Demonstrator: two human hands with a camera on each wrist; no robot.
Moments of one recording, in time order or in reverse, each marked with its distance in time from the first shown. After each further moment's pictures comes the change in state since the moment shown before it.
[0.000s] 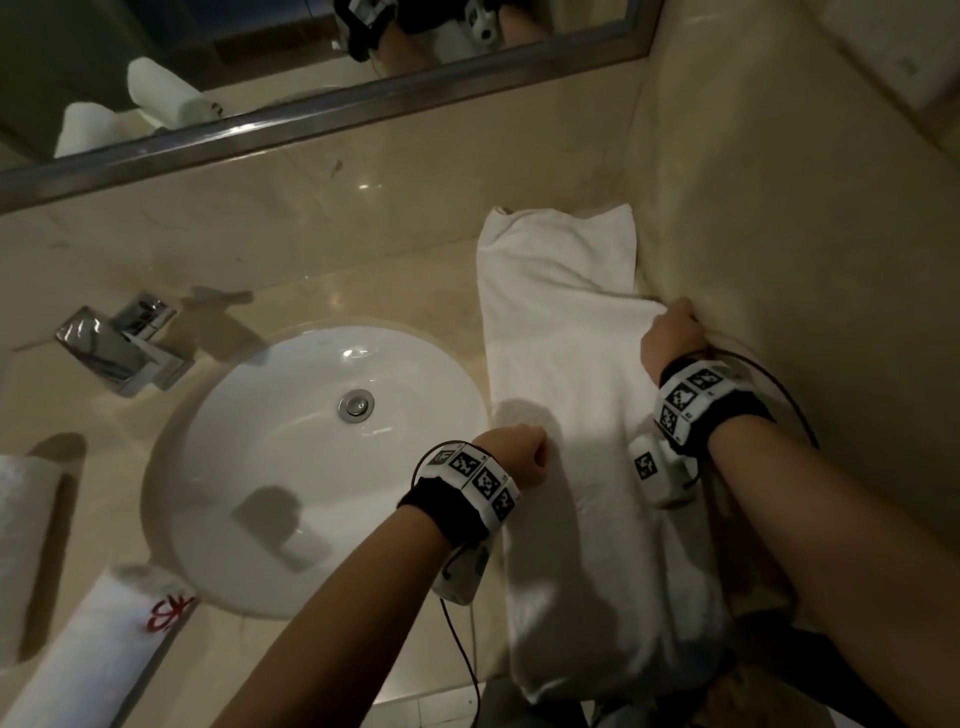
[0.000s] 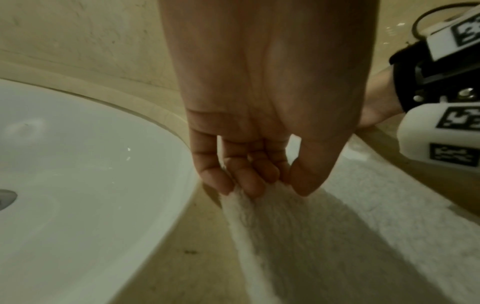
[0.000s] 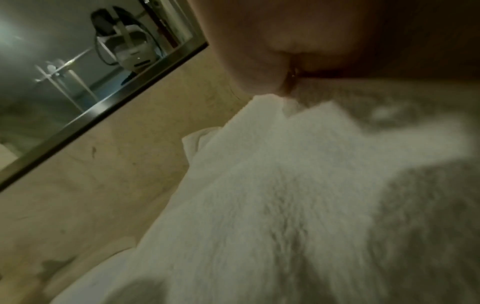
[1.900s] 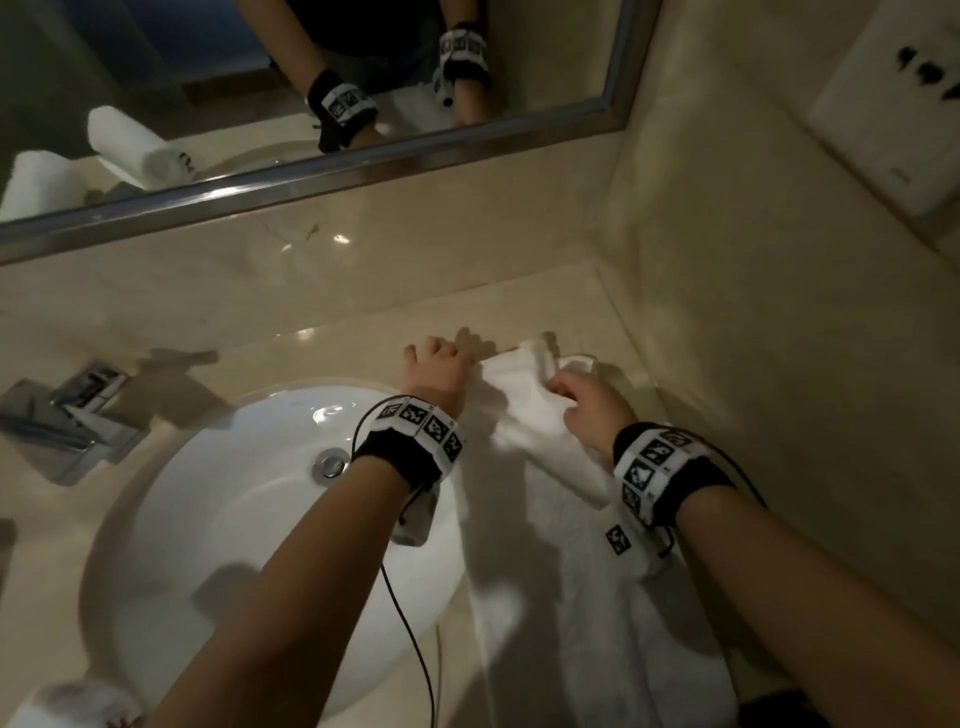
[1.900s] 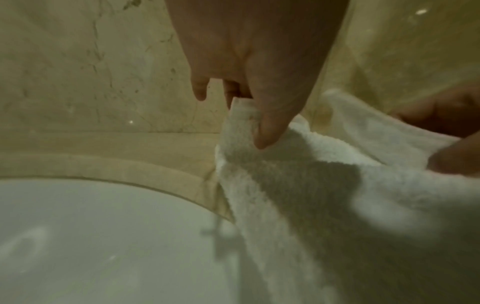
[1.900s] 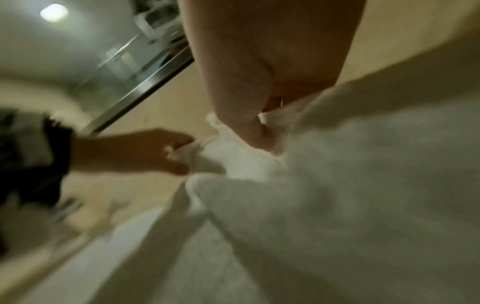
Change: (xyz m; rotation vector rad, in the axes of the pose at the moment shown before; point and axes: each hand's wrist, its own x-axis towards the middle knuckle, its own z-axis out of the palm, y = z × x) left_hand 0.052 -0.060 -0.115 0.279 0.384 -0.219; right_hand -0.014 -0.028 0.035 -0.010 -0.324 -0.406
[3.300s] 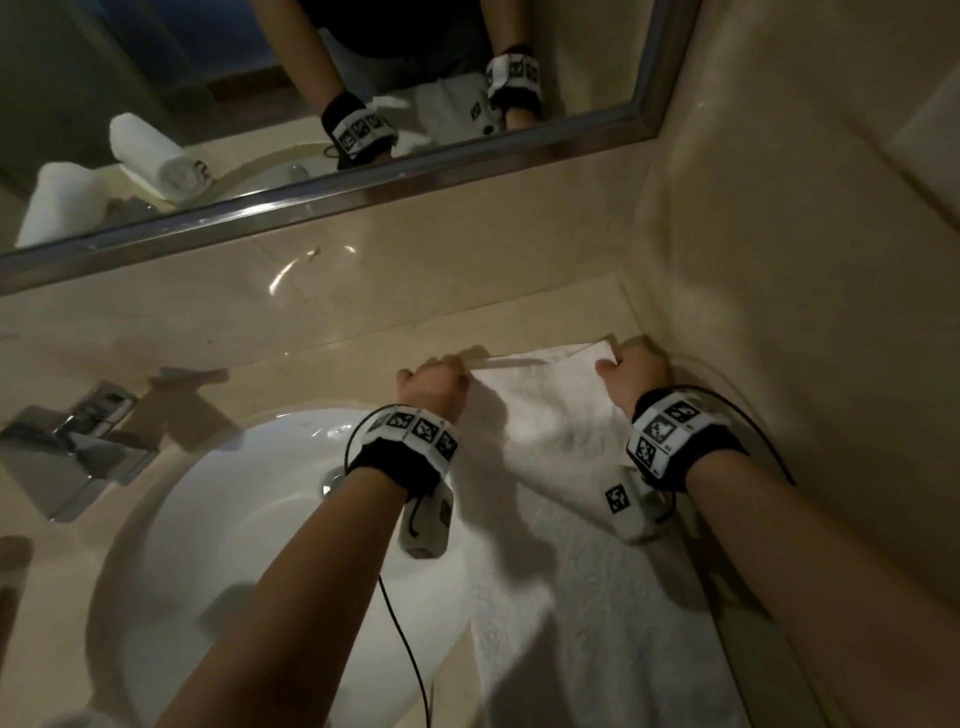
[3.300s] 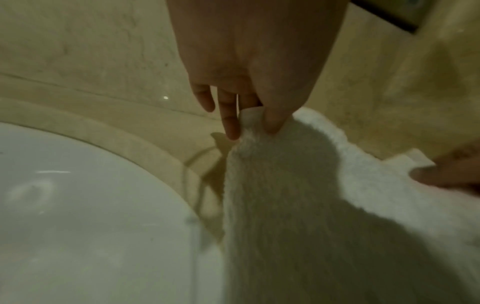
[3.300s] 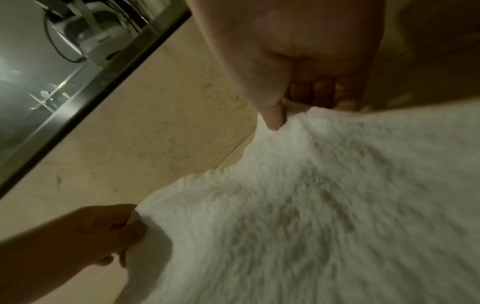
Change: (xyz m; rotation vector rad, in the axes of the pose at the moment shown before) left_hand 0.039 -0.019 0.006 -0.236 -0.025 -0.173; right_hand 0.089 0.010 -0.028 0.071 0.176 0.361
